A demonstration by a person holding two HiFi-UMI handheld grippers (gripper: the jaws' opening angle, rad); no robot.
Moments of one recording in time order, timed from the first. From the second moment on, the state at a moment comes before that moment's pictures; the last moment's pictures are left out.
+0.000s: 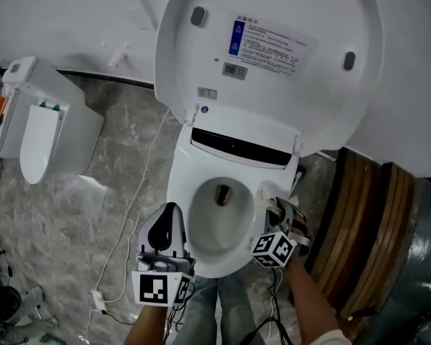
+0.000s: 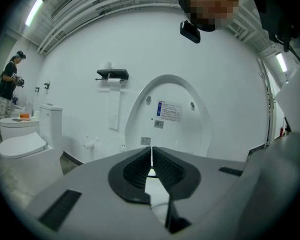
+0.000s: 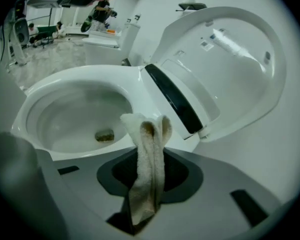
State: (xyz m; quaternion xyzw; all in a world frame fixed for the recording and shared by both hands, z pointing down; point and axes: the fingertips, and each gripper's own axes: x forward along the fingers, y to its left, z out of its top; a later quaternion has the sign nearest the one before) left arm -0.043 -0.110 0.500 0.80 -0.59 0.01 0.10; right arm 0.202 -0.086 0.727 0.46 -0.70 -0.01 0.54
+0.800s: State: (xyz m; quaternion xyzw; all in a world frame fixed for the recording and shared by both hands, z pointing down) left arm -0.041 -0.070 0.502 0.82 -0.56 0.03 0.08; right arm 0.170 -0.016 0.757 0.41 -0.72 0.07 0.56
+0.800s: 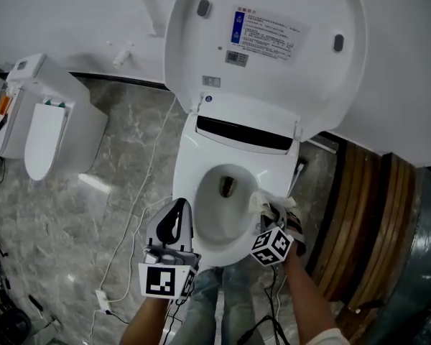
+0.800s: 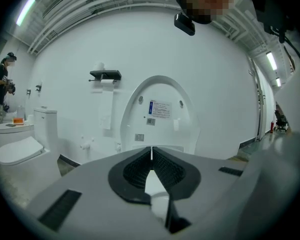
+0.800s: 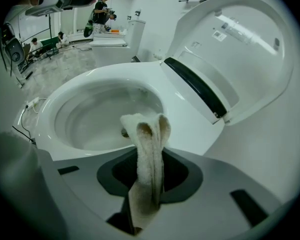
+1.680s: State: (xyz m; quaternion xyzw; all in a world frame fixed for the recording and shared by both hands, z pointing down) left arm -0.095 0.005 0.508 0.82 -0.57 0.03 0.09; right arm 0.093 0.108 0.763 0.50 -0.69 0.17 0.50
